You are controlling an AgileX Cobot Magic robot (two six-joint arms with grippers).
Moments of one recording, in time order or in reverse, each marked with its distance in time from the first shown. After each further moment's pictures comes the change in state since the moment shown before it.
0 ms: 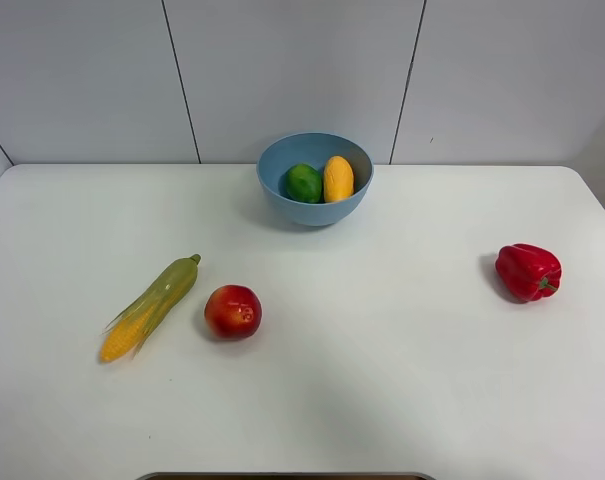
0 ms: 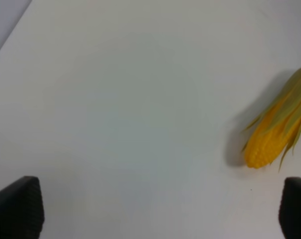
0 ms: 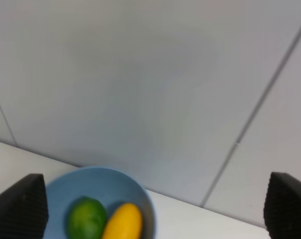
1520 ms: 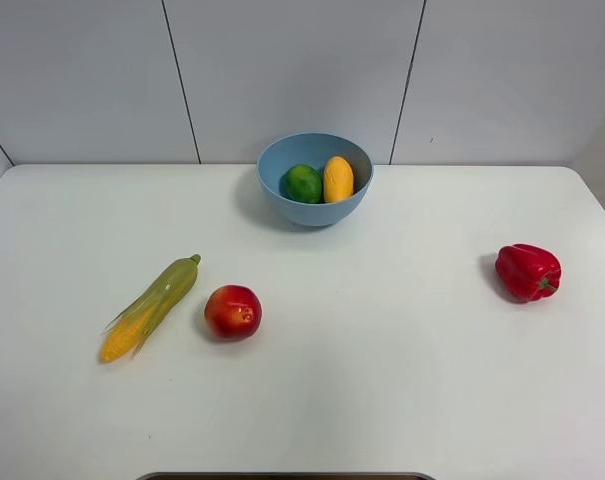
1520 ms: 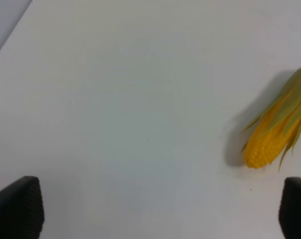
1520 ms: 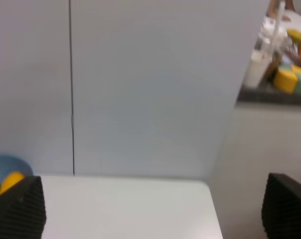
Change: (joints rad) left arm 0.000 0.000 0.000 0.000 0.000 -0.001; right arm -0.449 -1.014 0.232 0.214 0.481 -0.317
